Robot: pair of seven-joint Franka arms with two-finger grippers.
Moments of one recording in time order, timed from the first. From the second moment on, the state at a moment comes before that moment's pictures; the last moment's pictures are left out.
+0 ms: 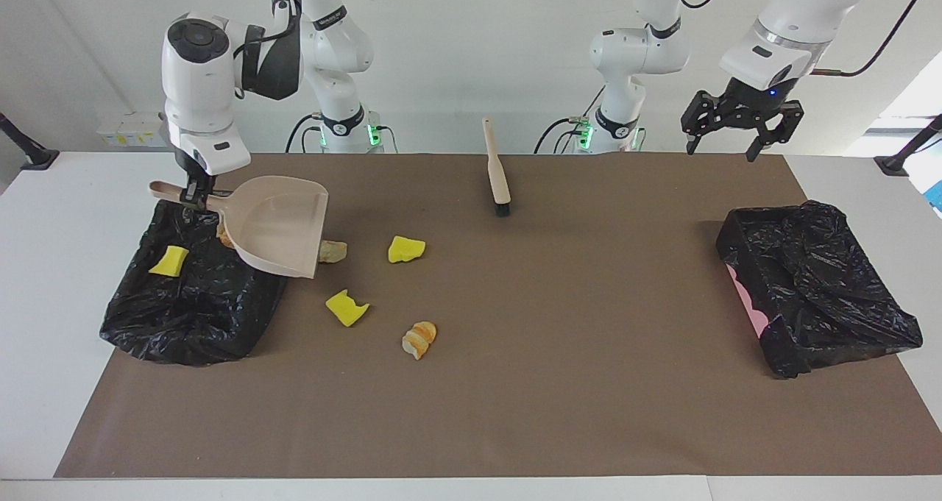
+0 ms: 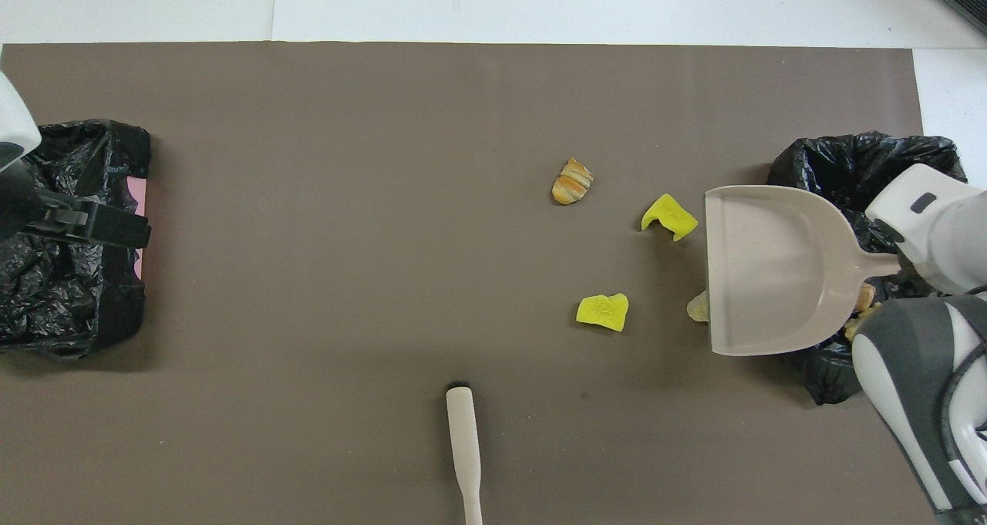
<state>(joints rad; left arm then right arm) -0.10 -0.03 -0.06 -1.50 0.01 1.50 0.07 -0.18 -0.10 0.16 -2.06 -0.33 1.96 -1.37</state>
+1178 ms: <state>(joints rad) -0.10 -0.03 -0.06 -1.50 0.01 1.49 0.07 0.19 0.09 0.17 -1.99 -0.11 1.97 -0.14</state>
